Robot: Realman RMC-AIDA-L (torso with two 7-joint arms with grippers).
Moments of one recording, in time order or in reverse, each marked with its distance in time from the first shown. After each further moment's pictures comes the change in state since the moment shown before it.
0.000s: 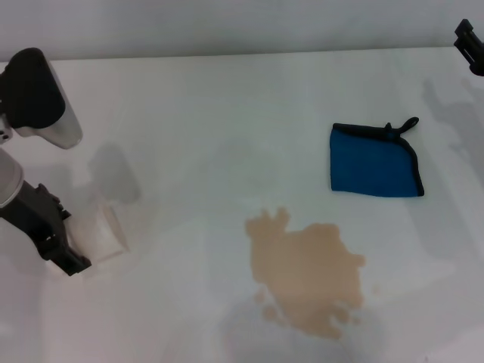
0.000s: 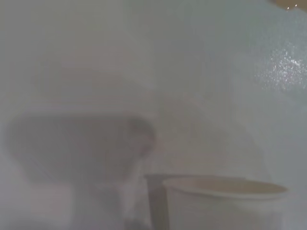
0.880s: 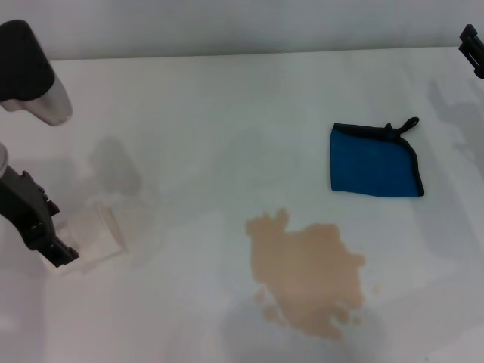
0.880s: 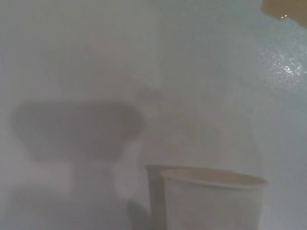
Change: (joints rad) left arm -0.013 0.004 -0.013 0.139 0.034 -0.151 -0.087; right arm 0.000 -0.003 0.000 -0.014 0.001 -0.041 -0.005
